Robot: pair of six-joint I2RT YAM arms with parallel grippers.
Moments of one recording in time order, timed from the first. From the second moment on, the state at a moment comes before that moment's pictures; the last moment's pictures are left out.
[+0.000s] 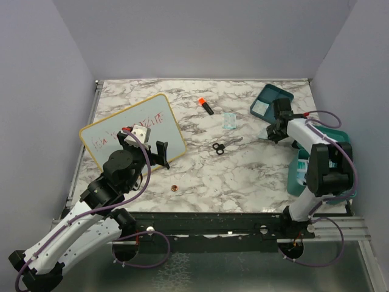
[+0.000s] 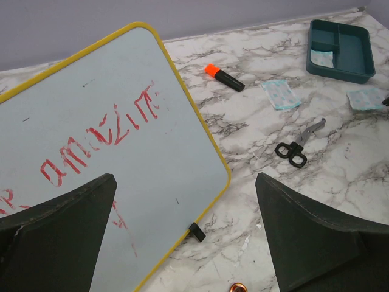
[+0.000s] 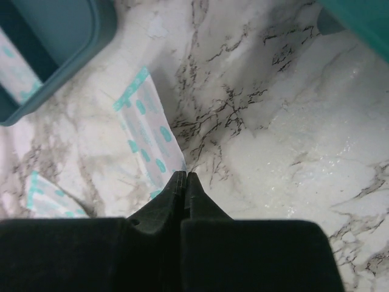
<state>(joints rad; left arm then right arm) -0.75 0.58 0.71 -0.27 -0.43 -0.07 0.07 1.72 1.15 -0.58 0.31 1.24</state>
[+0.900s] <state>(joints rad) -0.75 0.58 0.71 -0.26 -0.43 -0.07 0.07 1.58 1.17 -0.30 0.28 1.08</state>
